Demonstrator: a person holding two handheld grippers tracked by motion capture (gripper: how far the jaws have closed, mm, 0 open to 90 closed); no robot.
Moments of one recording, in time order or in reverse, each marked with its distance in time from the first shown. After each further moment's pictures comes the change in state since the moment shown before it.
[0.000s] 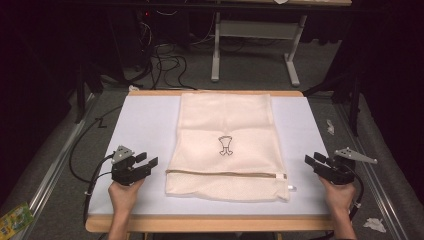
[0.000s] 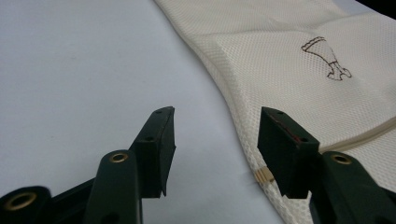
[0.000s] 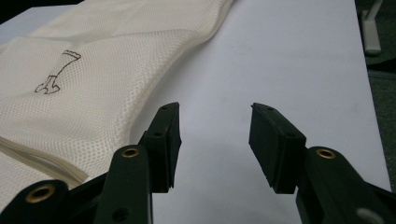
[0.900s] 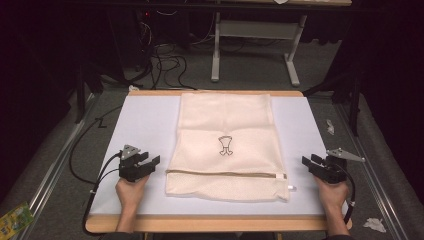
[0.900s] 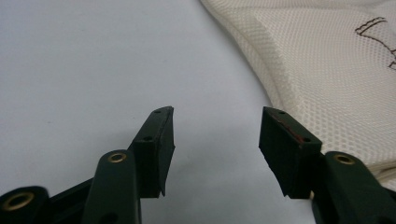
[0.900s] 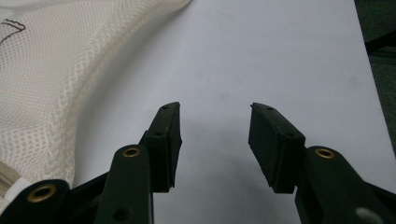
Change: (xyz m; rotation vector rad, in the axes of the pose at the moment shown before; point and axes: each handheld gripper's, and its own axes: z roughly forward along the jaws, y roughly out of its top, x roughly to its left) left arm 0.011 -0.012 0.036 0.045 0.081 -0.033; right arm -0.007 -0.013 0.027 0.072 -0.077 -0.005
